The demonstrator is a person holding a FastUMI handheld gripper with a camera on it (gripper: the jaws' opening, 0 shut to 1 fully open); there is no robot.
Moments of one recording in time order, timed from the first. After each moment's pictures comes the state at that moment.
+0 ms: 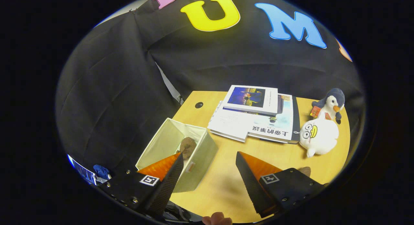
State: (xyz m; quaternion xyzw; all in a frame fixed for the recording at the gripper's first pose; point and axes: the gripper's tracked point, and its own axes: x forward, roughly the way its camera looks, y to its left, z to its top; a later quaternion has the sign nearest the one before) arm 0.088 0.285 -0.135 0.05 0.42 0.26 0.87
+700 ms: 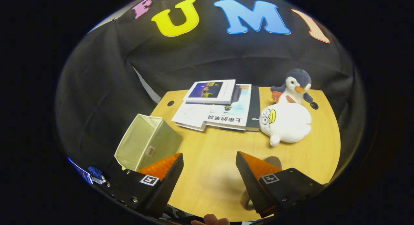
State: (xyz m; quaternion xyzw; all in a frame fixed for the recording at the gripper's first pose) arm 0.076 0.142 -0.179 0.07 0.43 0.19 0.88
